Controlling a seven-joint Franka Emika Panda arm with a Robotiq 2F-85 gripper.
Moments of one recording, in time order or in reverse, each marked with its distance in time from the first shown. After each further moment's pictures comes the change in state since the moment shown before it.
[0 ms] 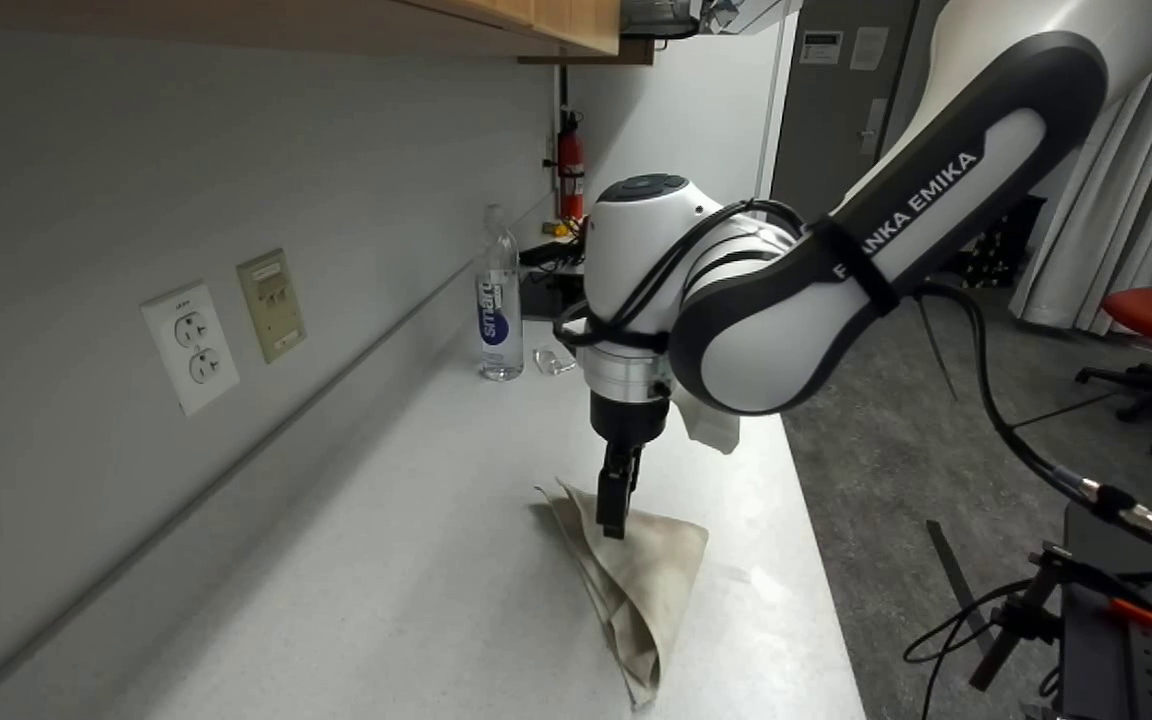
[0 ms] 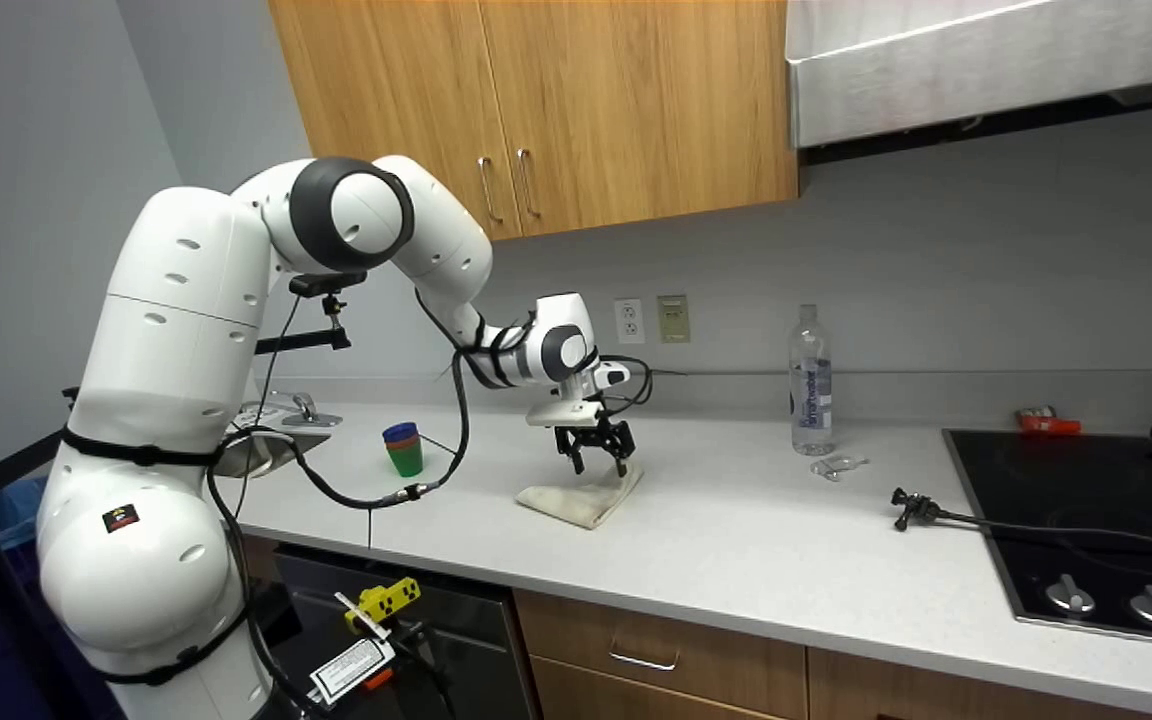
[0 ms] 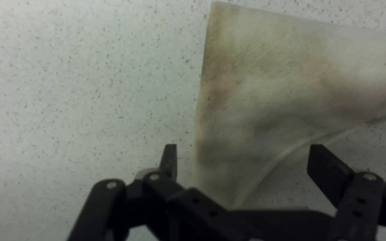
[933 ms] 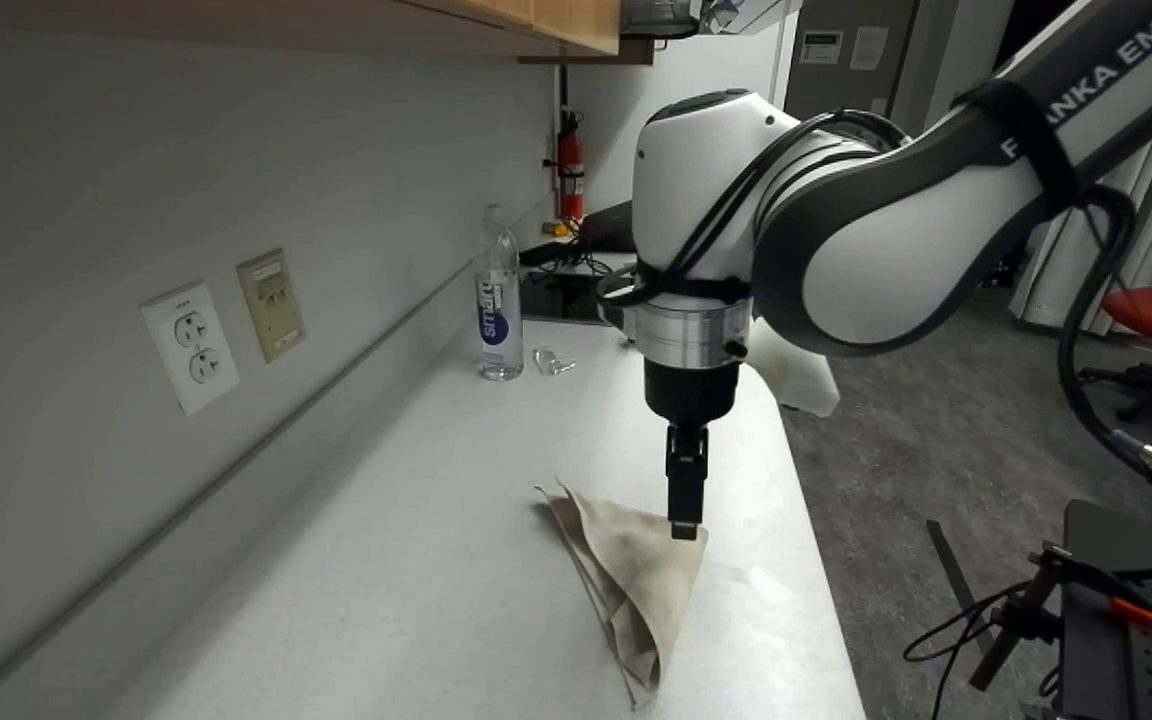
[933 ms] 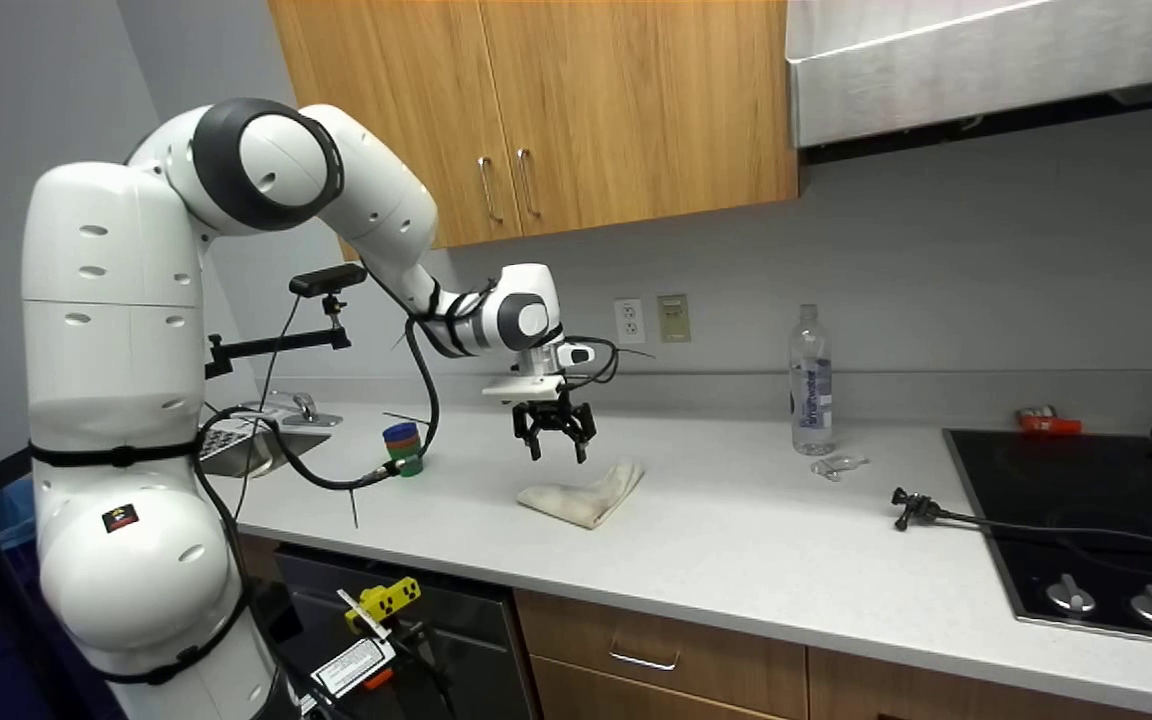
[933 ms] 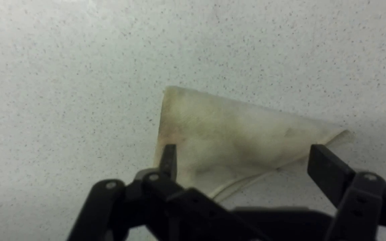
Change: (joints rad) arm -0.002 -0.241 0.056 -0.186 0.080 -0.140 -0.068
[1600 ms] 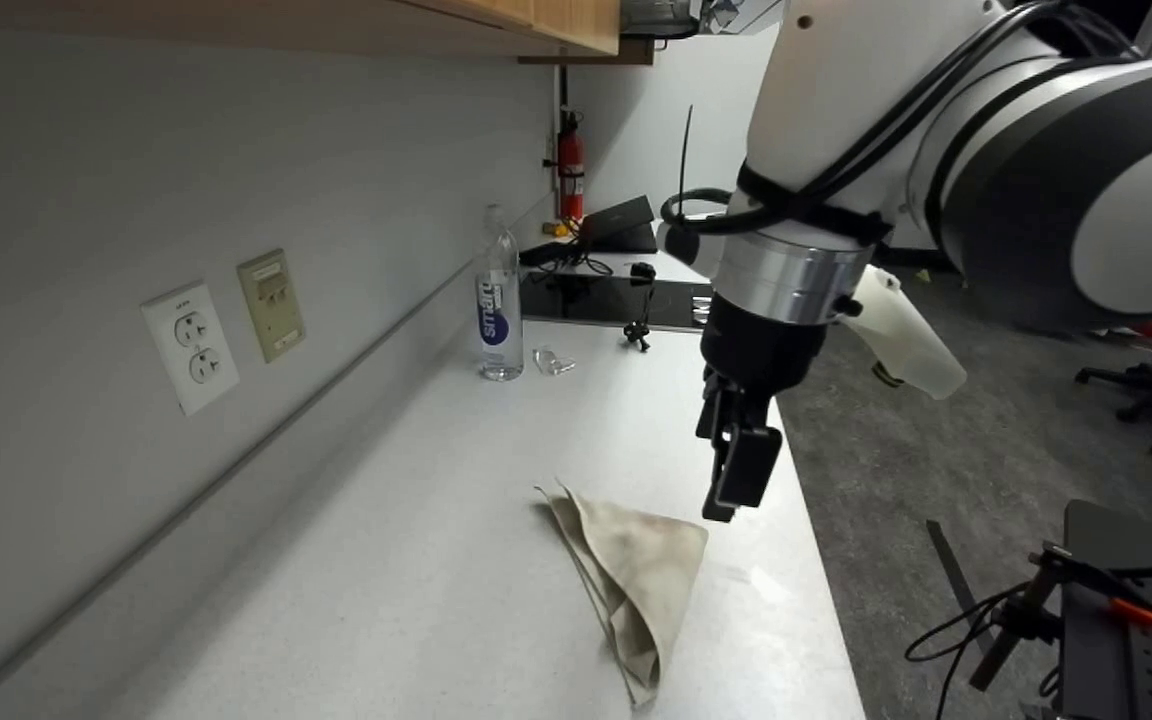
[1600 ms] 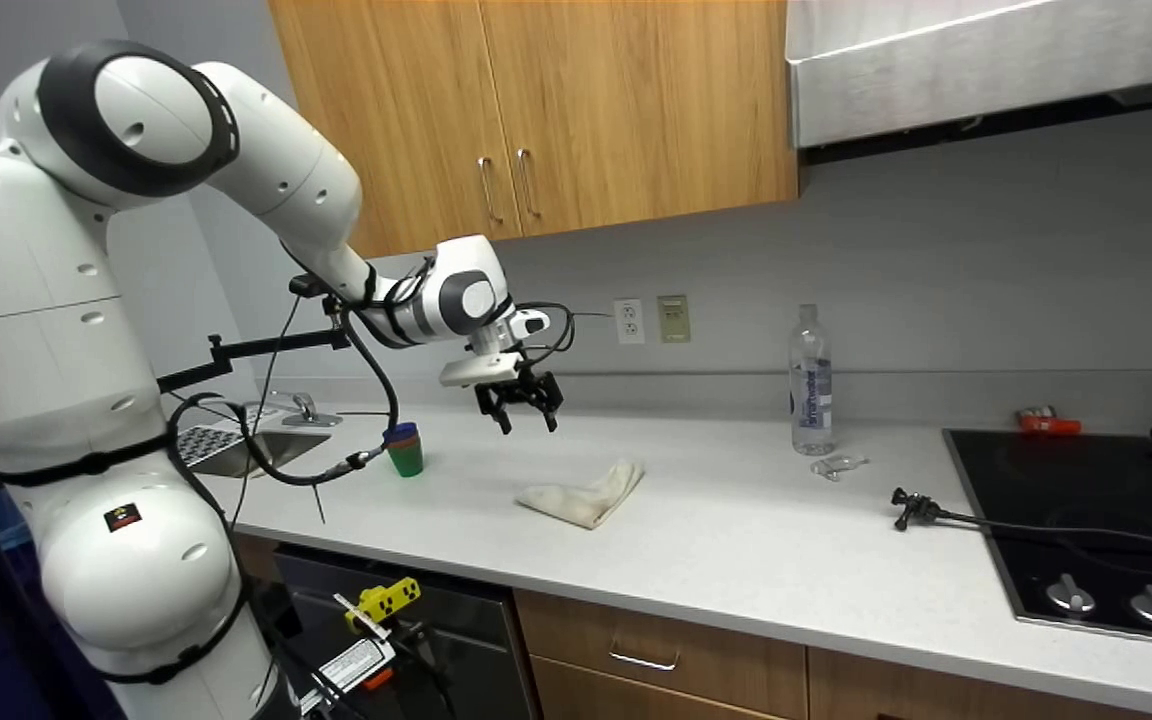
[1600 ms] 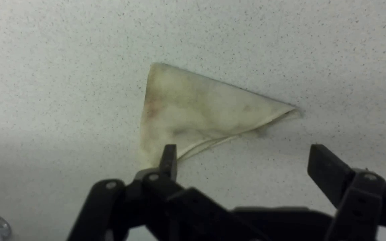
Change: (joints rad) arm 0.017 -0.267 0.049 -0.231 0.000 0.164 0.003
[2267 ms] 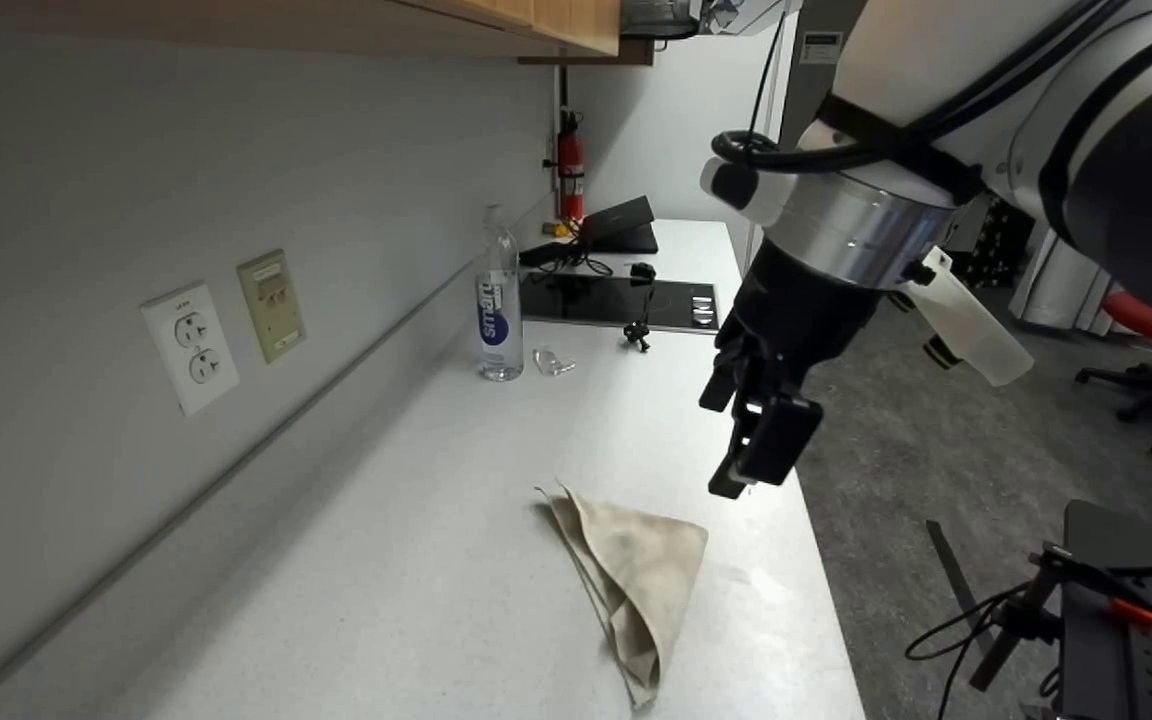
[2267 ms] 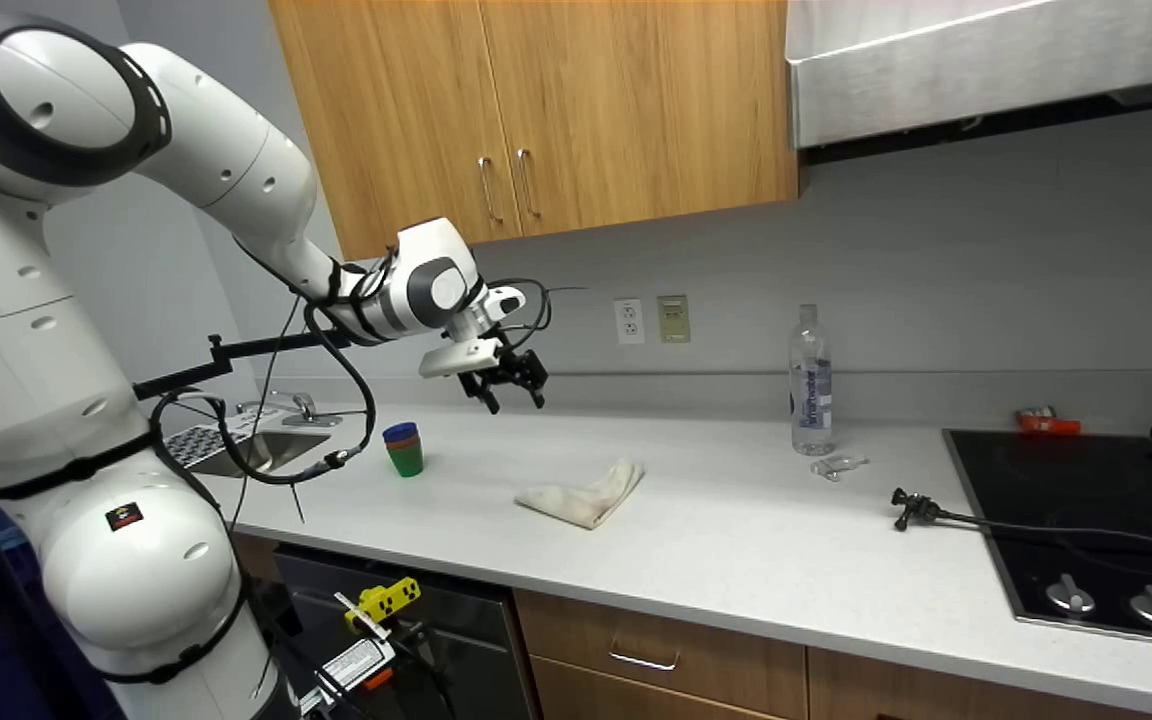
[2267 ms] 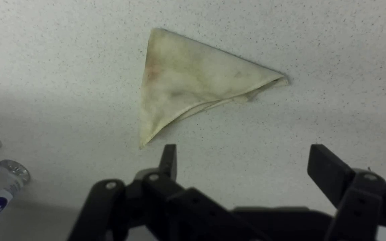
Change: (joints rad) arm 0.010 -0.135 0.019 -0.102 0.000 0.120 0.006
